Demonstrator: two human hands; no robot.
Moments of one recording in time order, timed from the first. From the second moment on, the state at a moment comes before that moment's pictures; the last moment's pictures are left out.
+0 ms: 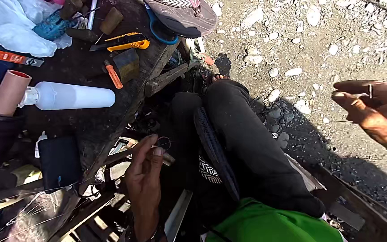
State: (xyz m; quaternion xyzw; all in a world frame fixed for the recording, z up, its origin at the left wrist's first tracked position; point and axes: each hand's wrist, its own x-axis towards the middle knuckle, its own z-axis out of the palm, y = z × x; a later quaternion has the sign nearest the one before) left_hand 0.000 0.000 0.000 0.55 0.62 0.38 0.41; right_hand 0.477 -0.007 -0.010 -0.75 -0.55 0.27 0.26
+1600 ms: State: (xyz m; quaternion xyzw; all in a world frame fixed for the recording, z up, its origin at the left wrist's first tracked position) left_hand 0.063 0.008 0.020 0.60 0.55 0.37 0.44; right_hand 0.248 0.038 -0.007 -0.48 -0.73 0.41 0.24
